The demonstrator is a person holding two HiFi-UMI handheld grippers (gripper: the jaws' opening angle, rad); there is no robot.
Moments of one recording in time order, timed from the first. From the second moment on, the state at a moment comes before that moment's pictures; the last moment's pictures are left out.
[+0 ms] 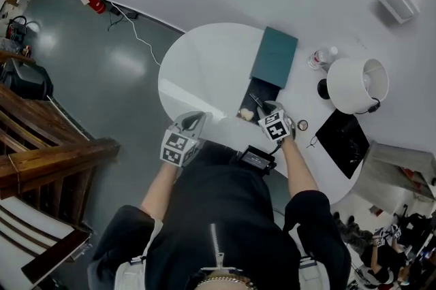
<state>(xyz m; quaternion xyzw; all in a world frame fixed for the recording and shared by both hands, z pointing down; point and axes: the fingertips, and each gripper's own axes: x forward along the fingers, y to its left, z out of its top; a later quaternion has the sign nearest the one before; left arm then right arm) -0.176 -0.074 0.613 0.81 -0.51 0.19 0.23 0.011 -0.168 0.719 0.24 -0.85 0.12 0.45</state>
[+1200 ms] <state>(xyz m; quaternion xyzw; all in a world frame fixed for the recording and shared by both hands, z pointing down) -0.189 -0.074 0.620 0.80 -0.51 0.18 0.25 0.003 -0.155 0.748 0.21 -0.81 0.14 0.53</state>
